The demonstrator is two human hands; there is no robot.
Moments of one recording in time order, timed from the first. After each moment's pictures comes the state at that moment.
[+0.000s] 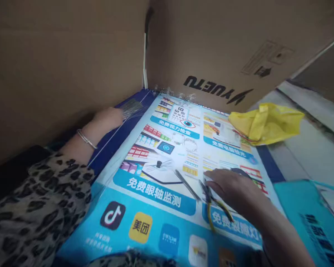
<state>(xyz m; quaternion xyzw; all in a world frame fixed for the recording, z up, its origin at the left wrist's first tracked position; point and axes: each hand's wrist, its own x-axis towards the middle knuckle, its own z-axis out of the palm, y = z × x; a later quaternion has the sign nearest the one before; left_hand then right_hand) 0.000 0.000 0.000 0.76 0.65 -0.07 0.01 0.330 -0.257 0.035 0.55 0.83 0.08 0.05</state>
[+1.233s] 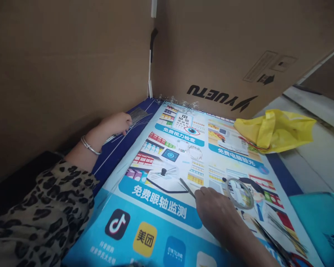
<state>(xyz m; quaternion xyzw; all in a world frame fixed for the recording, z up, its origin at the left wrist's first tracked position) -0.014 0.007 0.005 0.74 0.62 0.09 0.25 0.279 -0.267 -0.018 0.60 0.80 0.06 0.09</state>
